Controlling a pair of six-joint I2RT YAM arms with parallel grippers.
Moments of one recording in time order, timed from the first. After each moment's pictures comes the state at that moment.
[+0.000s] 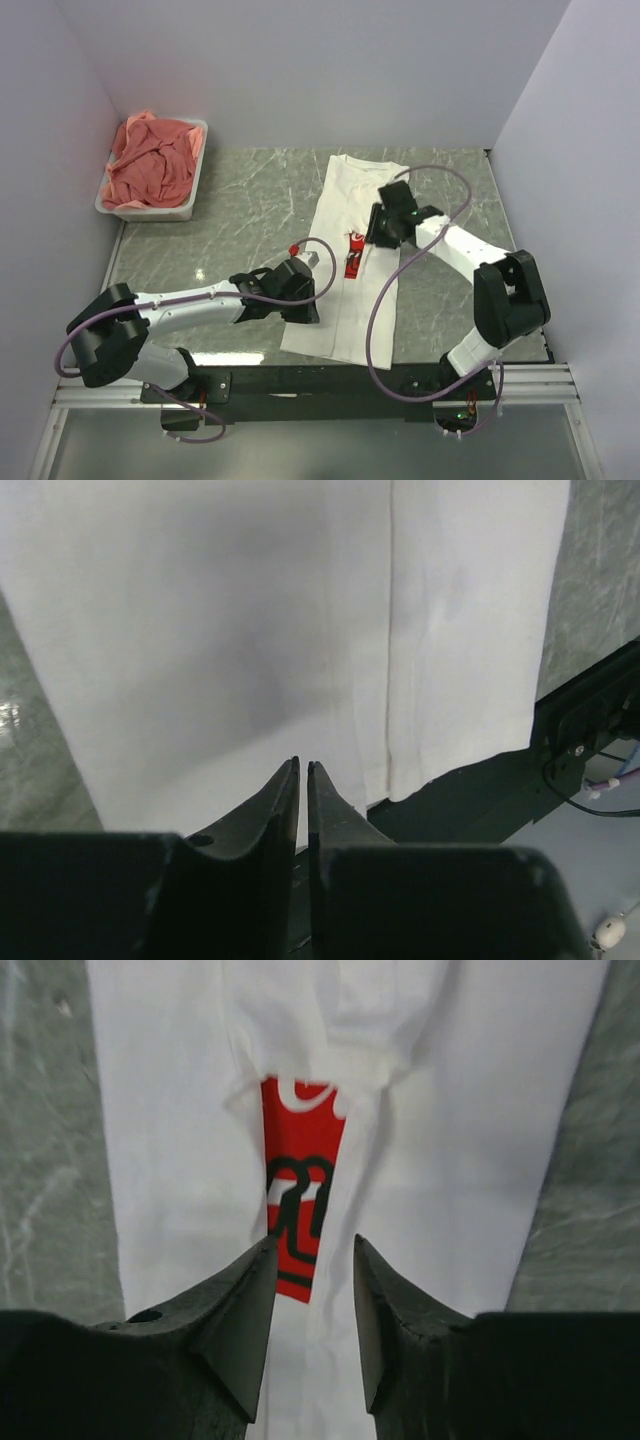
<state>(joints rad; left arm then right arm) -0.99 1.37 0.74 -0.28 0.03 -0.84 0.36 1.59 1.14 -0.46 0.01 0.56</state>
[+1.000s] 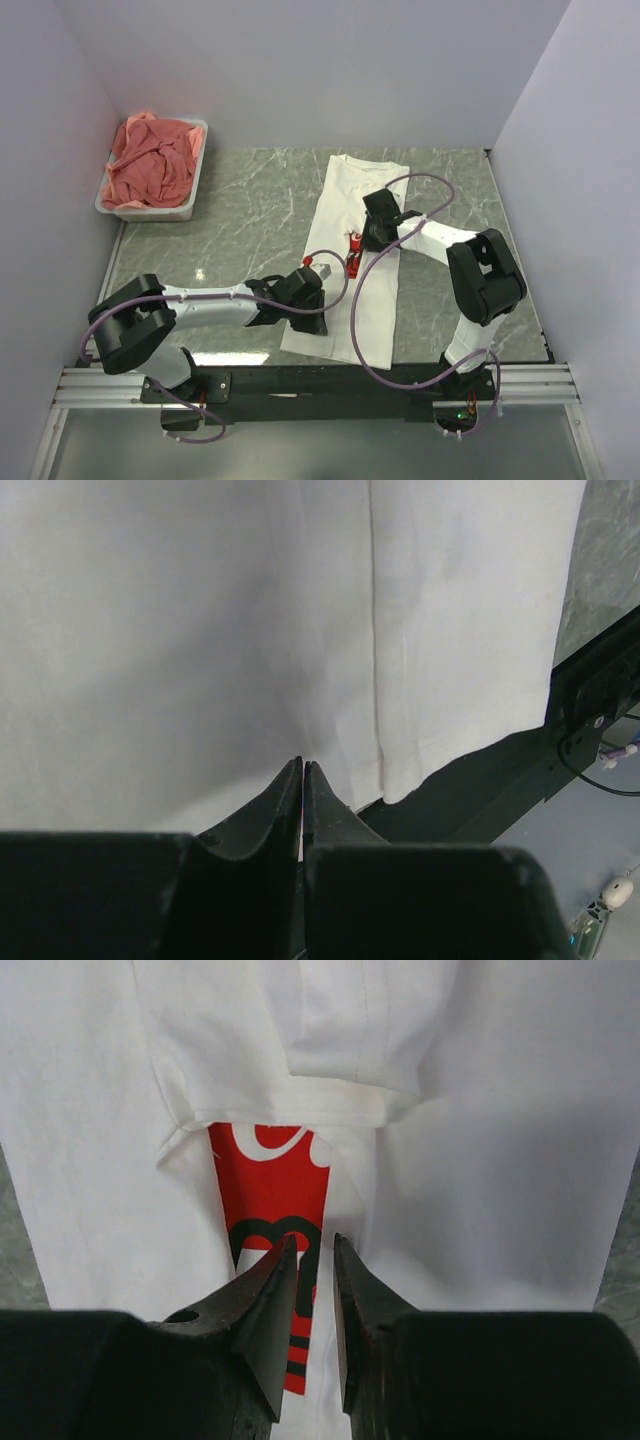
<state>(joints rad) -1.04 1.49 0.72 -0.15 0.13 -0.84 0.44 1.77 1.08 -0.30 0.11 0.66</state>
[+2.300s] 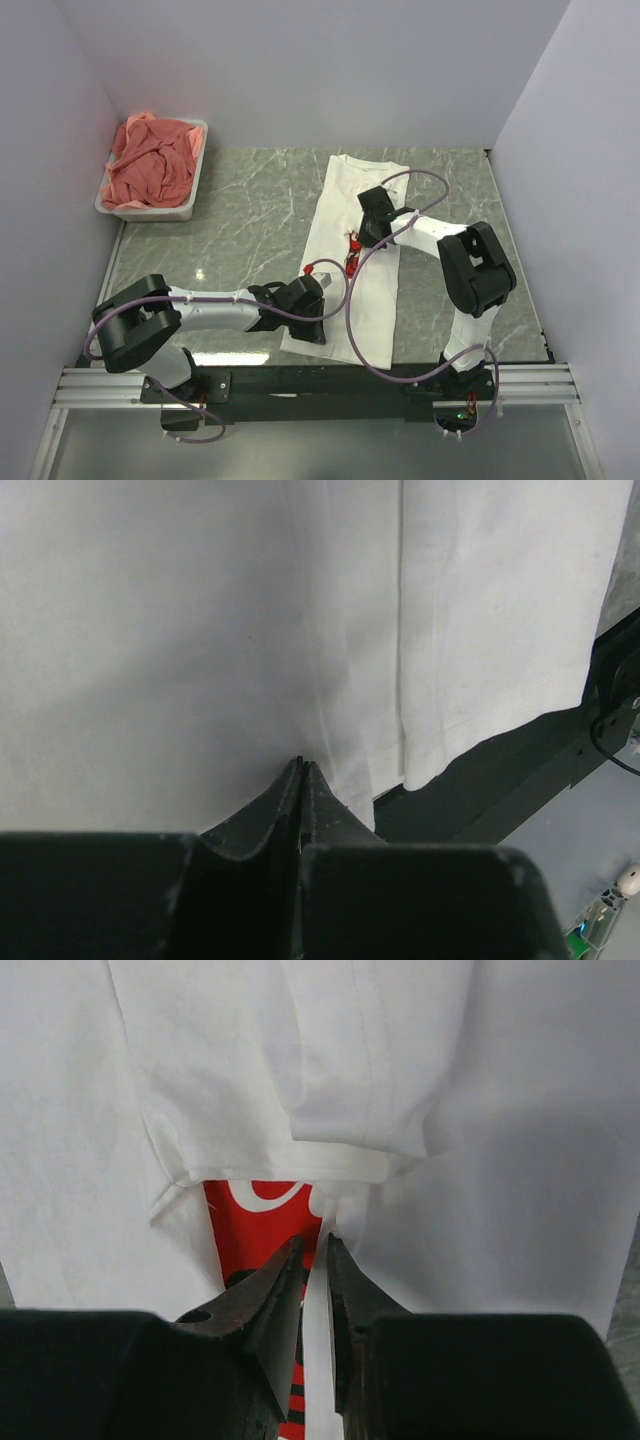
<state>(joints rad) -1.08 1.51 0.69 -0.13 0.13 -0.86 0.45 1.85 1.13 -0.31 0.18 0.66</state>
